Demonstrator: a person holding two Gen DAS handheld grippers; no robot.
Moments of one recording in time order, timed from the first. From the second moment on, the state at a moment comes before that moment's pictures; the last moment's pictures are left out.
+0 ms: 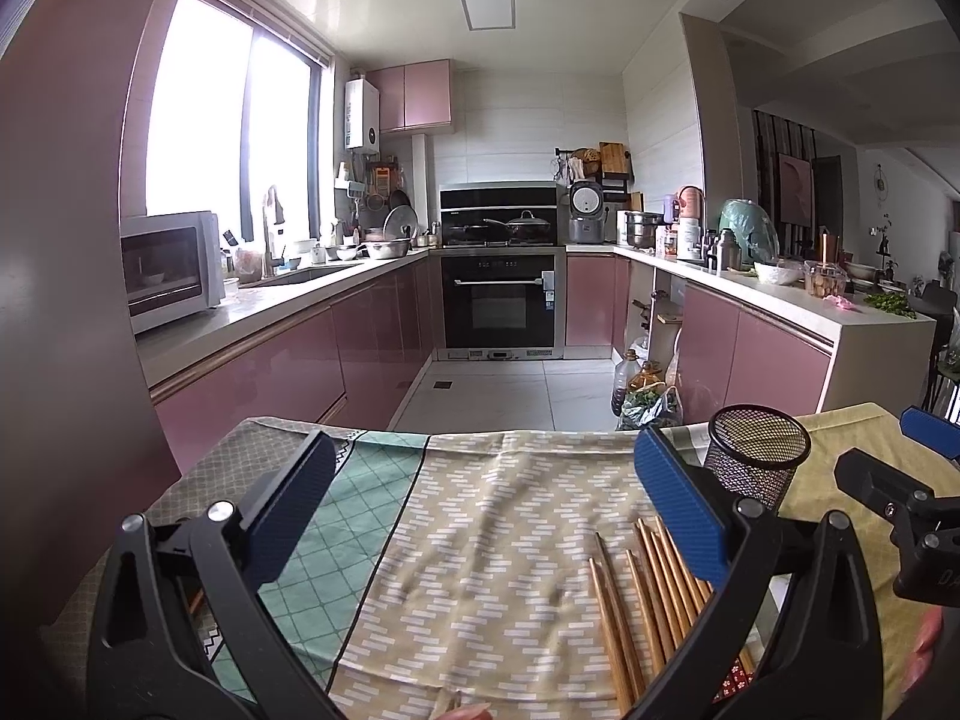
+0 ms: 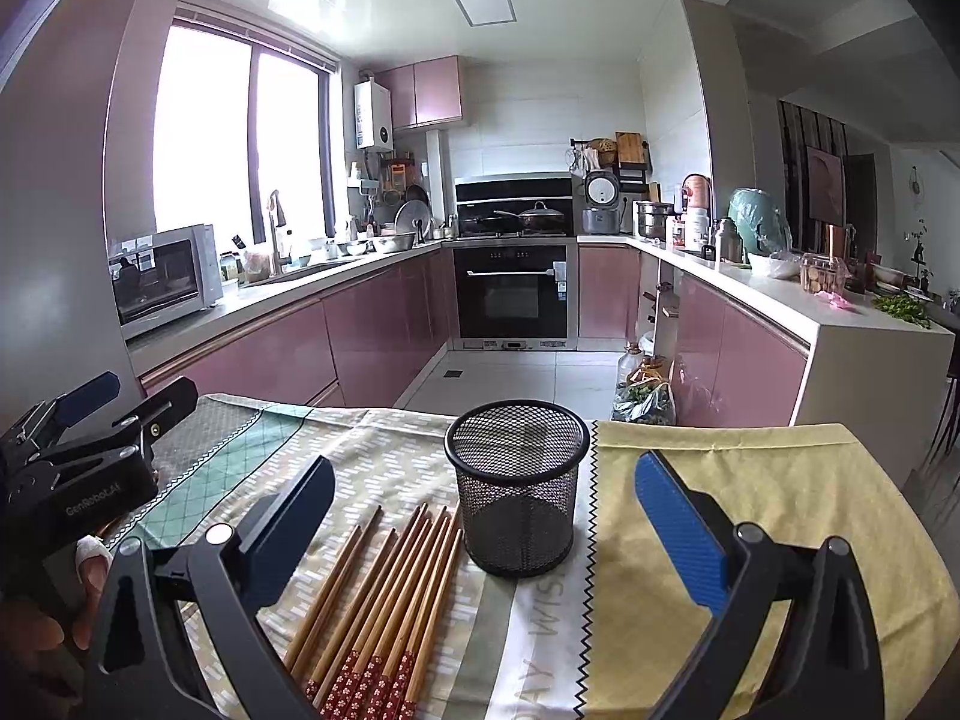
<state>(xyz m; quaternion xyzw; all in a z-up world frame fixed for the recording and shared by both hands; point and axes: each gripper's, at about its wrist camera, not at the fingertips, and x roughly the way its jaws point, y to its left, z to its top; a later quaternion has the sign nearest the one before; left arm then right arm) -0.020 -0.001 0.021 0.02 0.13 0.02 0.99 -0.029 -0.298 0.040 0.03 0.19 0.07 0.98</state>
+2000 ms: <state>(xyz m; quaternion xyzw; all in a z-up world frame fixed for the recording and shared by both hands) -0.021 -0.004 0.020 0.02 0.14 0.01 0.99 -0.027 -0.299 0.037 0.03 0.20 0.08 0.98</state>
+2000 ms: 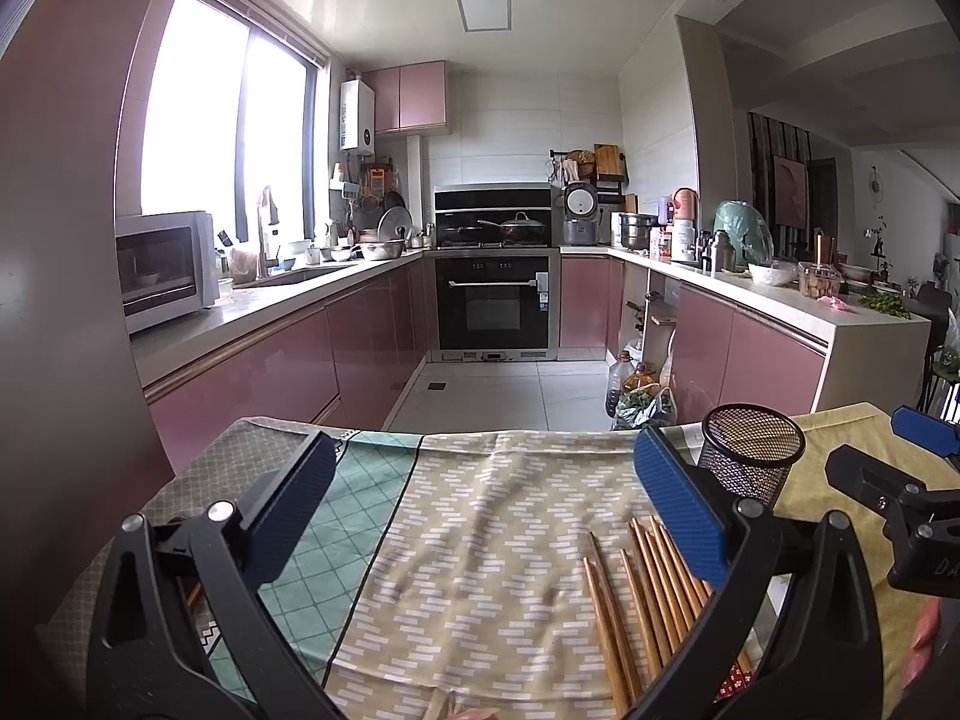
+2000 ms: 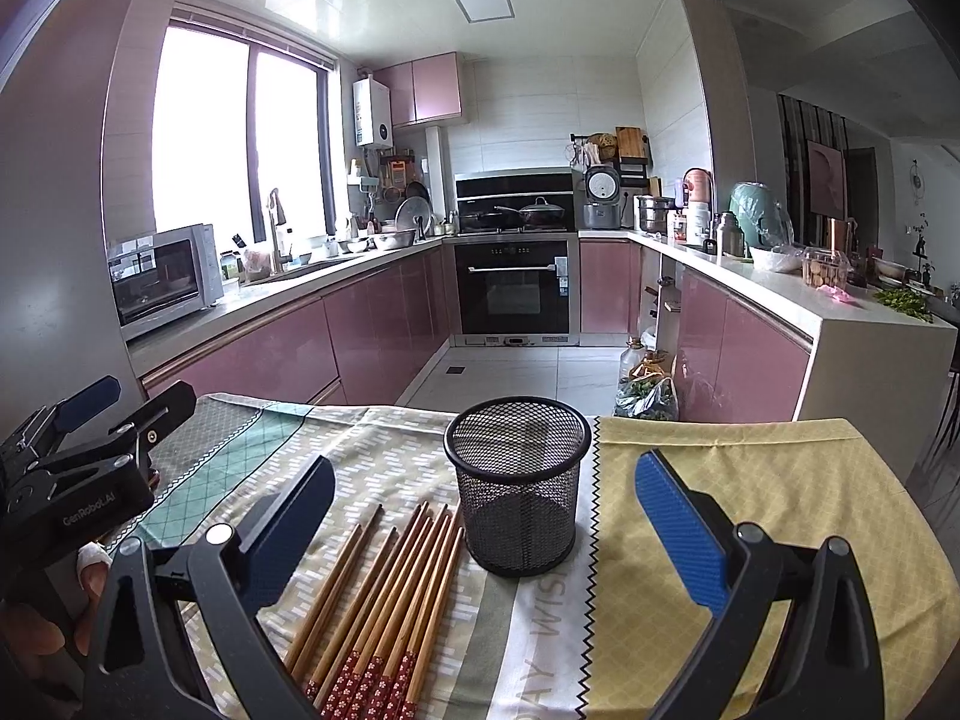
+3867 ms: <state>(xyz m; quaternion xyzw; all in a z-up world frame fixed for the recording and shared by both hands) 0.056 -0.020 -0.093 0.06 0.43 -0.14 0.89 0.025 -0.271 -0.059 0.02 0.45 0.17 0.88</state>
